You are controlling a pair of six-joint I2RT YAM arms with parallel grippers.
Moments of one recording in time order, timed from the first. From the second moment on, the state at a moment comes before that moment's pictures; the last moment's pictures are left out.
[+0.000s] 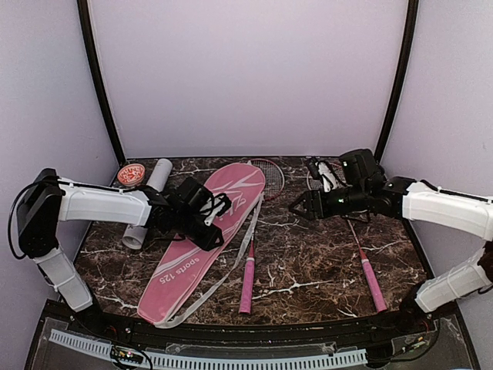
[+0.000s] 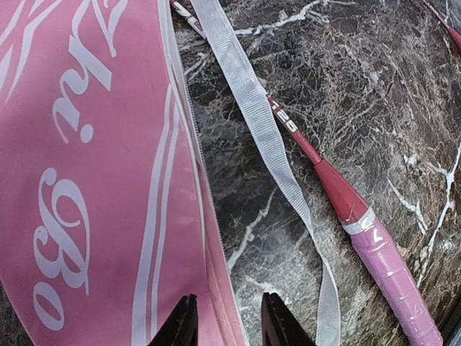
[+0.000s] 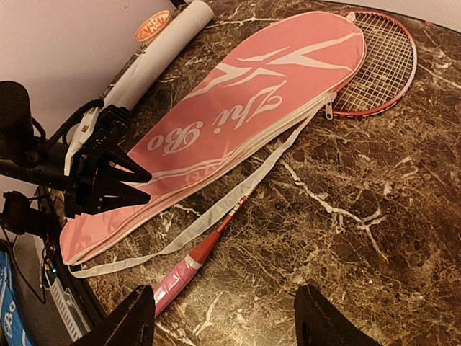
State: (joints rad) left arm -0.80 1.65 1.01 -0.34 0.04 -0.16; right arm 0.66 1.29 0.92 -0.26 -0.32 0.32
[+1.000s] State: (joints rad) left arm -0.70 1.89 1.17 -0.41 0.01 -0.35; right arm 0.61 1.43 0.88 -0.19 -0.32 0.38
